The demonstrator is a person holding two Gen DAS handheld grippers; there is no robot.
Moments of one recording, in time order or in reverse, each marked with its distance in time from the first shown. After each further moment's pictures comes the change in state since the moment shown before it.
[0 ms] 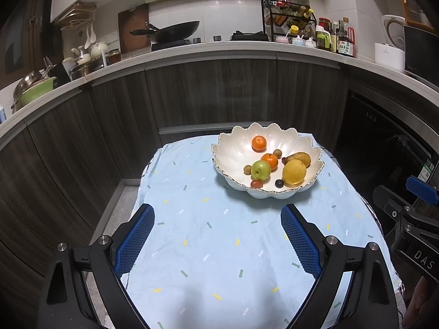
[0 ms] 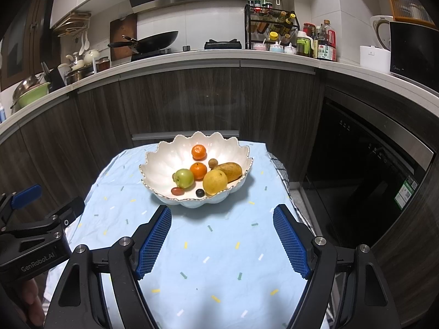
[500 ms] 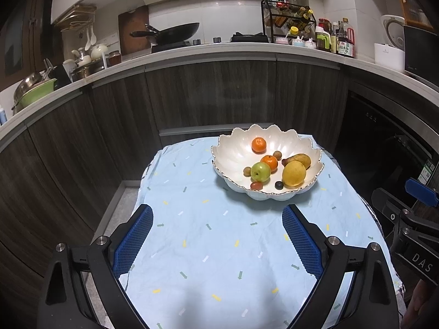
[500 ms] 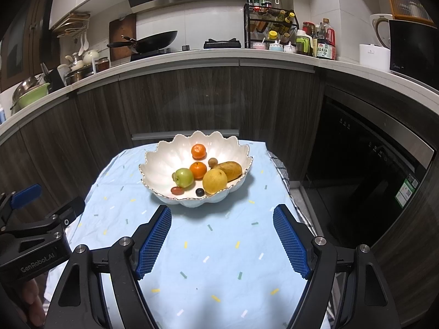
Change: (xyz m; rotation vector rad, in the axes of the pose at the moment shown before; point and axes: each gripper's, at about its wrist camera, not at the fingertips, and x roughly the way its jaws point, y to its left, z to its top) left arm 0.001 -0.003 0.001 0.004 -0.010 0.004; right arm 0.000 -0.001 0.000 0.003 0.002 0.002
